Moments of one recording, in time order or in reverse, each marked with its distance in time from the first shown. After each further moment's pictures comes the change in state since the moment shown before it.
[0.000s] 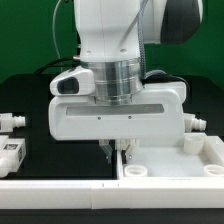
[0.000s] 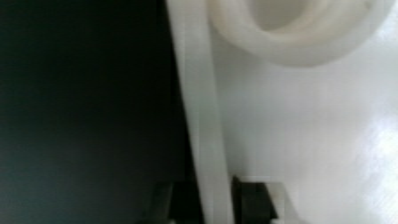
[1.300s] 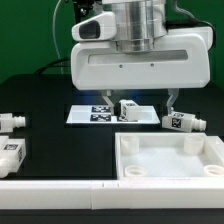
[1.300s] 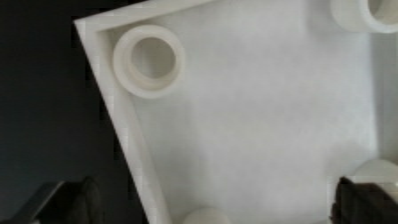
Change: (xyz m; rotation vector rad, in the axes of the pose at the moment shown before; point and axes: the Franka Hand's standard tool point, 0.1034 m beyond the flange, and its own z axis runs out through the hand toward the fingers) arm -0.023 -0.033 -0.070 0.016 -0.035 0.047
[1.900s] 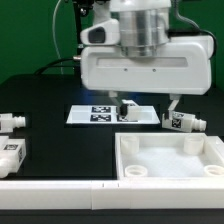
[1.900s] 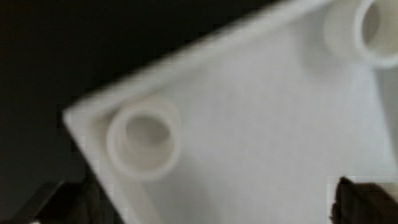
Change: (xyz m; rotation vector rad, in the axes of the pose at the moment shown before) arm -0.042 -0.014 0.014 -0.013 -0.006 0.289
